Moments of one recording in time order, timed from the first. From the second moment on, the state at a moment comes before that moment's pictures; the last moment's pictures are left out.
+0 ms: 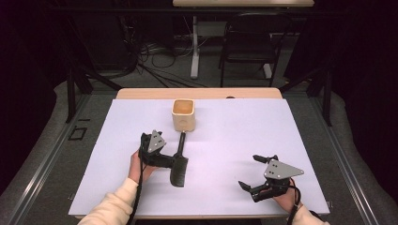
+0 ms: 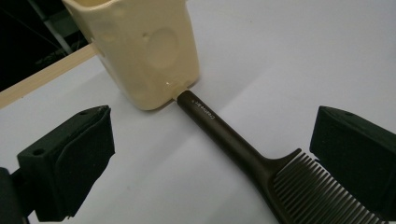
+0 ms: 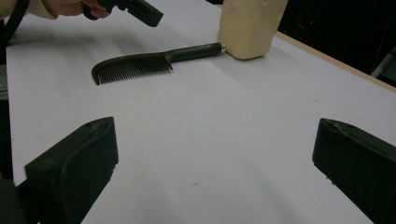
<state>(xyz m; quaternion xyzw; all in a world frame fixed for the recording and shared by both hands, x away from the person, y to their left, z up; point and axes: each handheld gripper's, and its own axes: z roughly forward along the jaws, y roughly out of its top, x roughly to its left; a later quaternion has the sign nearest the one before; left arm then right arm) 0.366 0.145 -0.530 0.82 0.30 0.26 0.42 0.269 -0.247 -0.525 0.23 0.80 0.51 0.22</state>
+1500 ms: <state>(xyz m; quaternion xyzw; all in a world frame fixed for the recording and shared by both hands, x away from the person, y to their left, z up) 0.436 0.094 -0.544 0.86 0.27 0.21 0.37 0.269 -0.246 -0.525 0.23 0.81 0.50 0.21</state>
